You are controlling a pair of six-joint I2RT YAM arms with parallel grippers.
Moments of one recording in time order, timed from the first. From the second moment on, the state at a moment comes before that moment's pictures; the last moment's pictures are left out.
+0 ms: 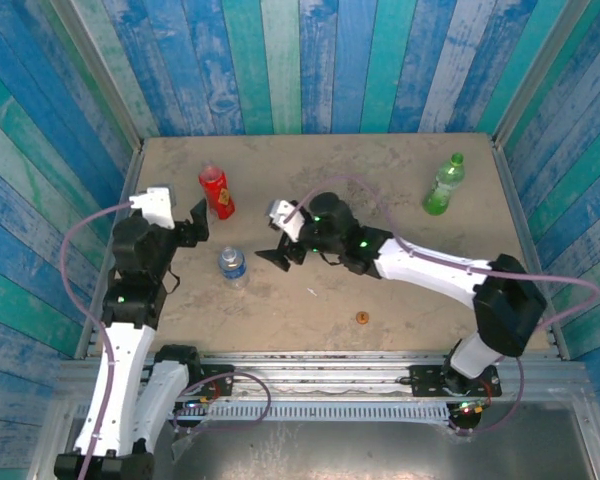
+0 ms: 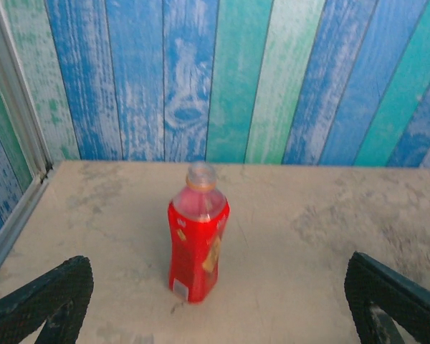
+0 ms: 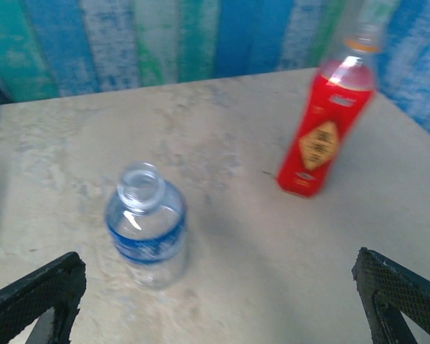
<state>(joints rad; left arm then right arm) -0.05 0.65 0.76 -0.33 0.08 -0.06 0.92 1.64 1.16 0.08 -0.29 -0.22</state>
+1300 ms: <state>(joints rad) -0.05 0.52 0.64 -0.42 0.20 -0.04 0.99 2.01 1.47 0.01 -0.42 -0.22</state>
